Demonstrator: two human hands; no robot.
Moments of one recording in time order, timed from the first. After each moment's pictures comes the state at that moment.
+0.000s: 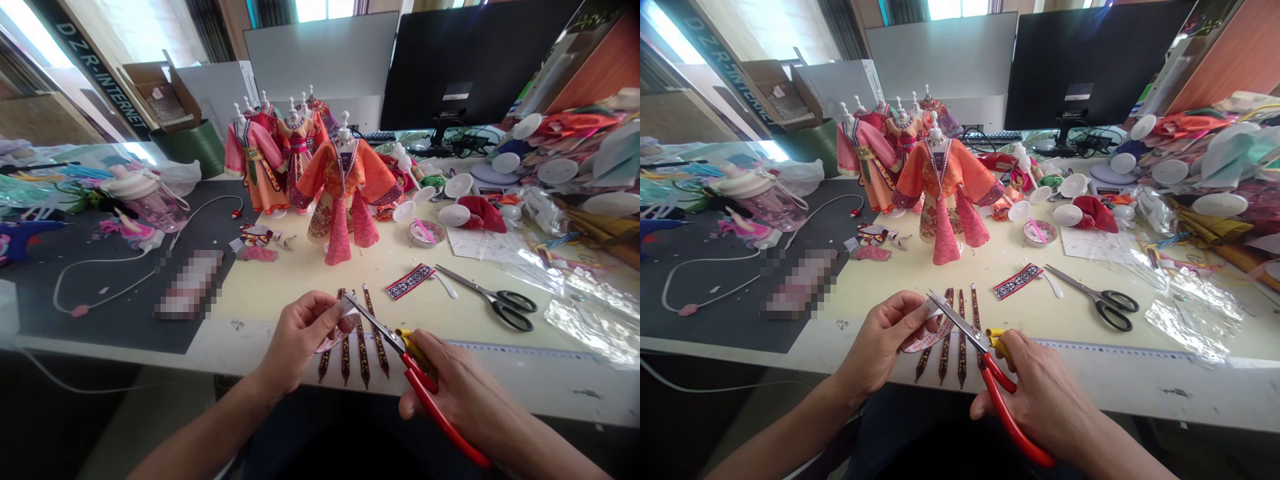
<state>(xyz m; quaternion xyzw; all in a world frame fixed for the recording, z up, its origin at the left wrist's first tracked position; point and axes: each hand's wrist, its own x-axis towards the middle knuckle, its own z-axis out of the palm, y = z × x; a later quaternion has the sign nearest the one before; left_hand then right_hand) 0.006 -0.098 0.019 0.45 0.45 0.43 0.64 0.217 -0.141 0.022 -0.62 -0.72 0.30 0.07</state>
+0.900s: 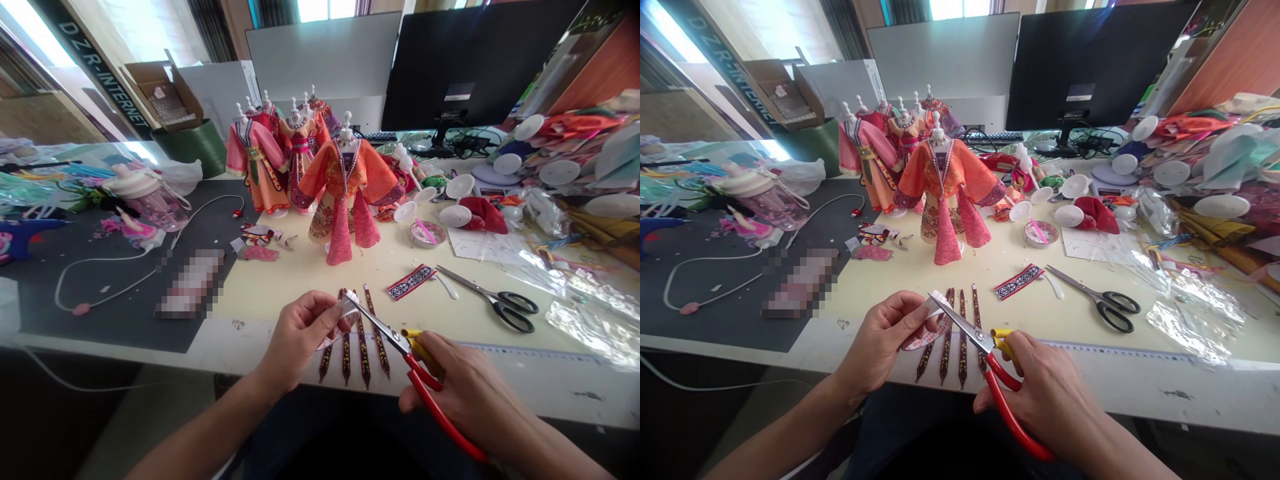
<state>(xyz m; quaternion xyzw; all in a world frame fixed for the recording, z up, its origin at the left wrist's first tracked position) 0.004 -0.097 0.019 0.46 0.45 0.43 0.63 0.221 -0.140 0.017 -0.63 -0.75 0.21 0.09</state>
